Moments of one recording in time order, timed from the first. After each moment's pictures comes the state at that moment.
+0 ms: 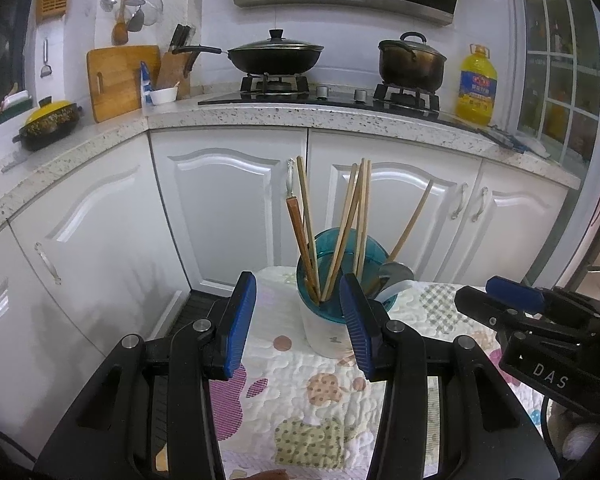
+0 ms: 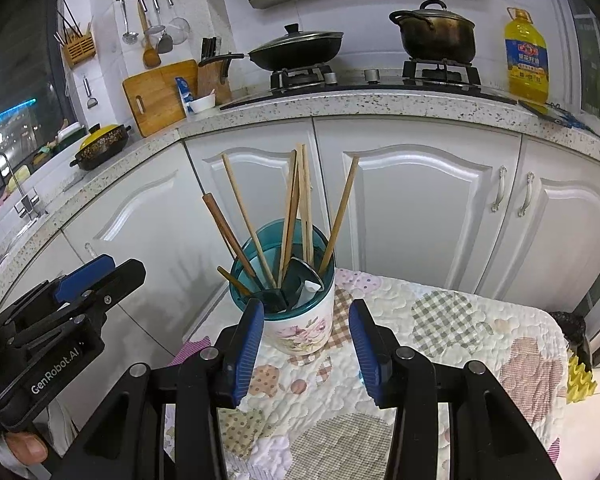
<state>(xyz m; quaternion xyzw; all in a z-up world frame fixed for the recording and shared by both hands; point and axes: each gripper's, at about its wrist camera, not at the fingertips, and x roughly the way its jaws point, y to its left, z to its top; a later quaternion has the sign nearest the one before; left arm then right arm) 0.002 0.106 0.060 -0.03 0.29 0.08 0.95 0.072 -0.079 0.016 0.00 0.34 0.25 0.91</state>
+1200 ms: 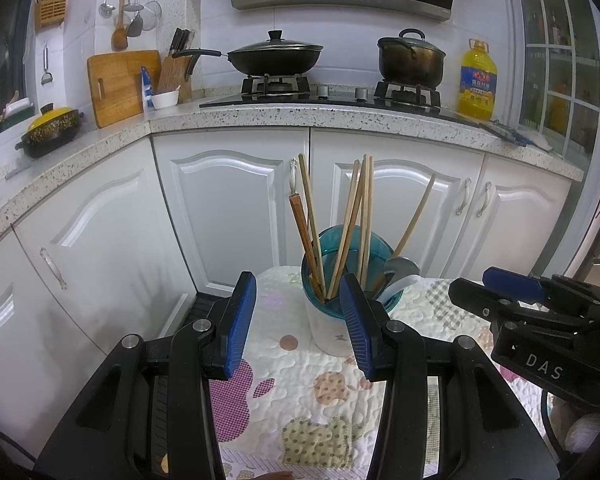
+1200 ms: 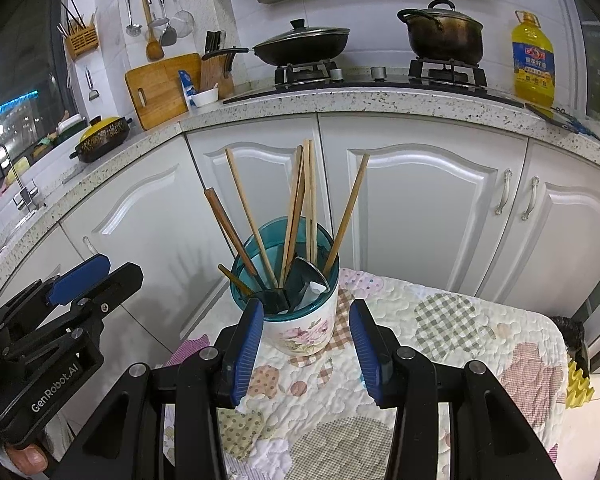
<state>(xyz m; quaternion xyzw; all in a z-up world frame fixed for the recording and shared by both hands) 0.000 0.105 0.058 -0.02 0.29 0.08 0.95 0.076 -0.070 0.014 -0.01 0.34 0.26 0.90</state>
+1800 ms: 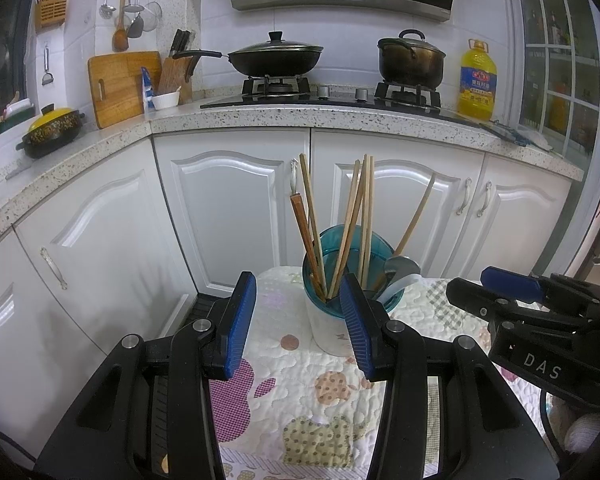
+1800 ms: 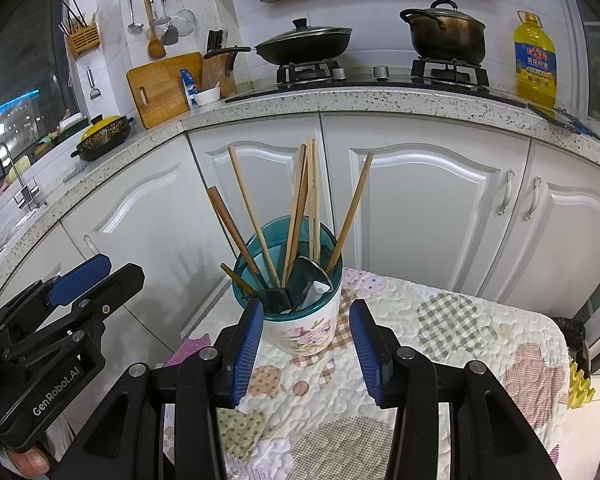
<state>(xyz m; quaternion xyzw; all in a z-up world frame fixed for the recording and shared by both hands) 0.001 0.106 0.058 -0.02 0.29 0.08 0.95 0.074 -0.068 0.011 -0.01 0.34 0.26 0.90</state>
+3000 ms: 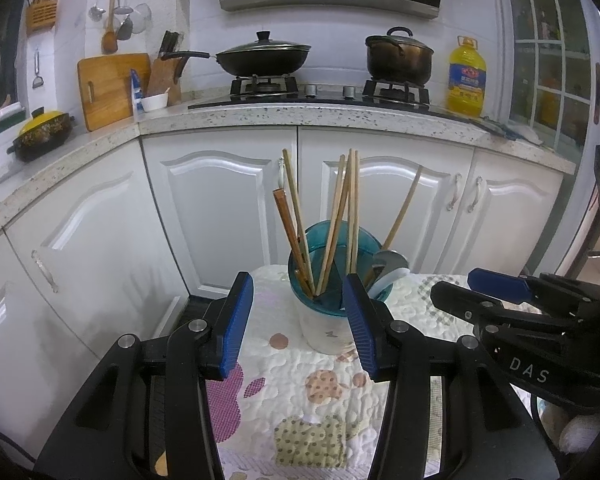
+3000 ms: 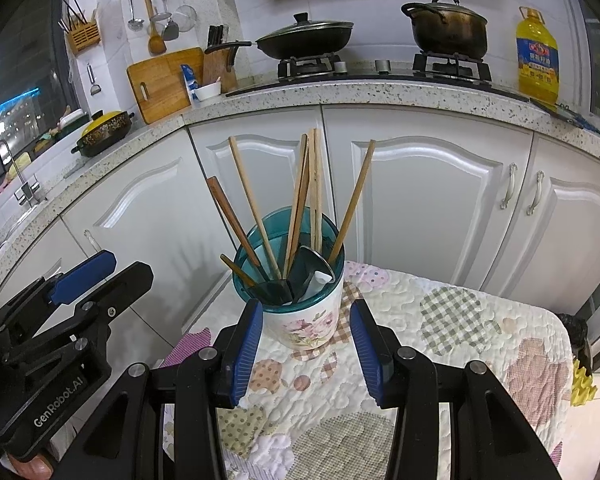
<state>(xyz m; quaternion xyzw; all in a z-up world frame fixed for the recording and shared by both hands) 0.004 0.098 0.050 -0.01 0.29 0.06 0.95 0.074 -0.067 0.006 -0.01 0.35 0.26 0.90</state>
